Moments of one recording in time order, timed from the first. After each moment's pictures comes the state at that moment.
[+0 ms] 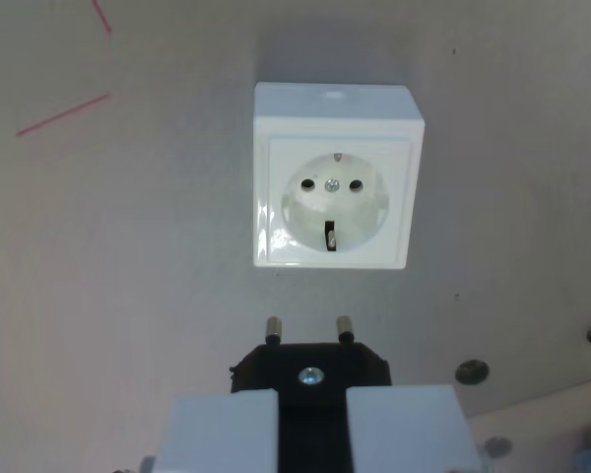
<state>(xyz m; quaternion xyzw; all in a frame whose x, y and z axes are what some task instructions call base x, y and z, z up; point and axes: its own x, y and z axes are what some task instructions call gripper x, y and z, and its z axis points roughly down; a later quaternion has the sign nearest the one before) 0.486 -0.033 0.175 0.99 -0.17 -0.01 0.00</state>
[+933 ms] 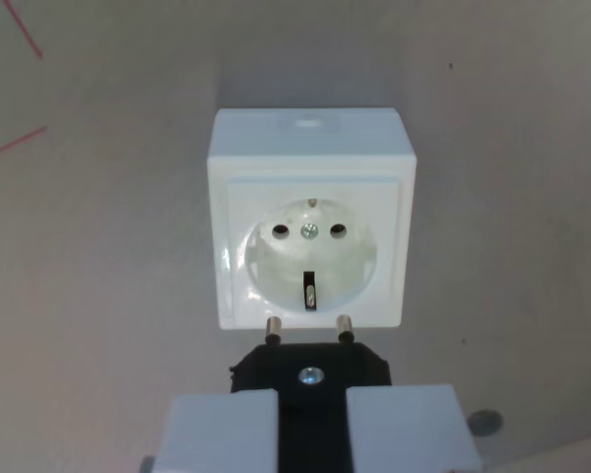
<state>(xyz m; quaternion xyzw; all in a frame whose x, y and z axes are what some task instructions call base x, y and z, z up) 0.482 -0.042 0.134 0.98 -0.18 -0.02 0.01</state>
